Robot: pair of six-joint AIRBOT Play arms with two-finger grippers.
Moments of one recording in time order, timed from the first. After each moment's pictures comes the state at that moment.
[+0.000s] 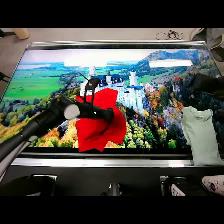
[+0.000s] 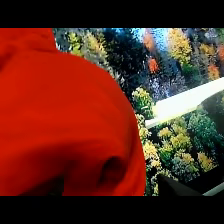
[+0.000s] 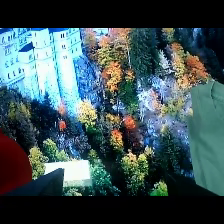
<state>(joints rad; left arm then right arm) -0.68 -1.32 1.24 1.34 -0.93 -1.89 -0.04 -1.05 1.56 -1.49 1.56 1.70</state>
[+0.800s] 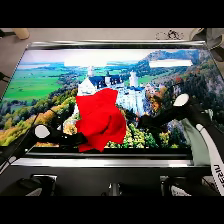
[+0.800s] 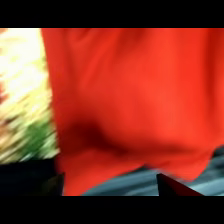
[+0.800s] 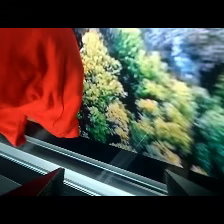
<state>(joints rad) -0.33 -1.05 0.53 0.95 -0.92 -1.73 0.08 -1.33 0.96 -0.99 1.34 1.49</state>
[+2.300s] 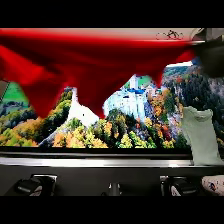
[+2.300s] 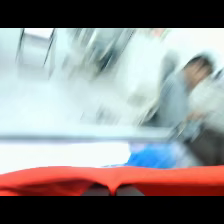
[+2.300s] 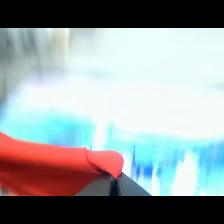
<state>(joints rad) -0.23 -0.69 1.53 1.24 -0.89 -1.68 0.09 -0.72 1.52 -1.12 0.98 1.46</state>
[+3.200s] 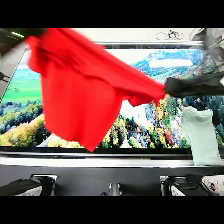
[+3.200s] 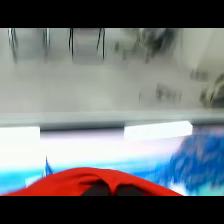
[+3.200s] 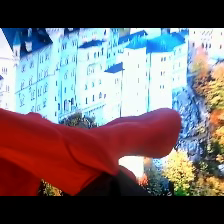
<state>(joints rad) -0.27 -1.37 1.70 1.50 -0.66 -1.69 0.07 -1.12 1.35 -1.25 1.29 1.69</state>
